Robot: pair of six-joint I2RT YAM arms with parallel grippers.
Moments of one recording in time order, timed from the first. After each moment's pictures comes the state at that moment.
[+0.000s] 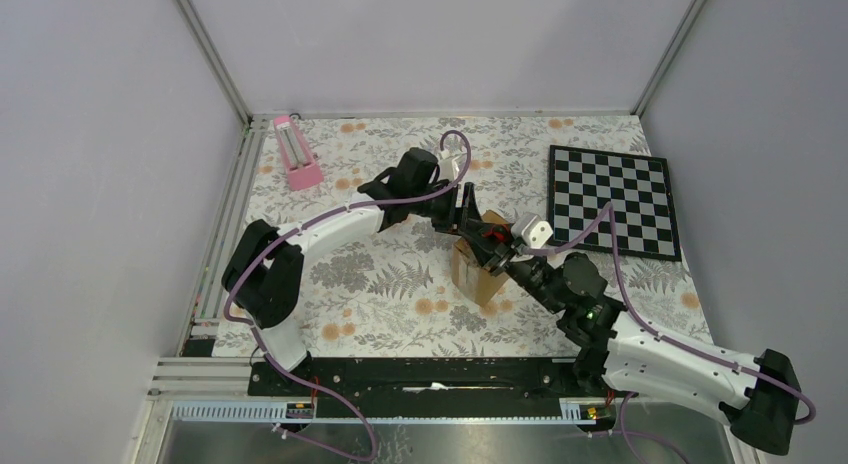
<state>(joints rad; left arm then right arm) -0.70 1.74 1.28 -0.20 0.66 -0.61 1.00 0.77 0.46 0.55 0.14 -0.12</state>
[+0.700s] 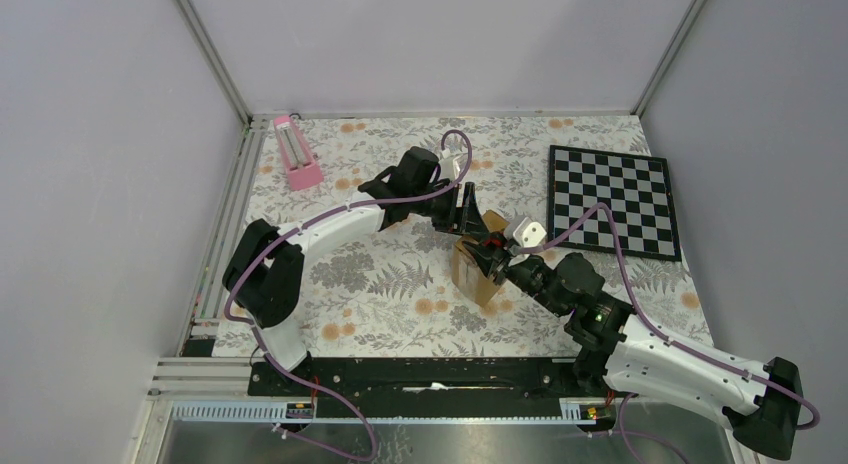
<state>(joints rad) -0.70 1.75 1.30 -0.22 0.66 -0.59 1.00 0.70 0.49 0.29 0.13 -0.09</state>
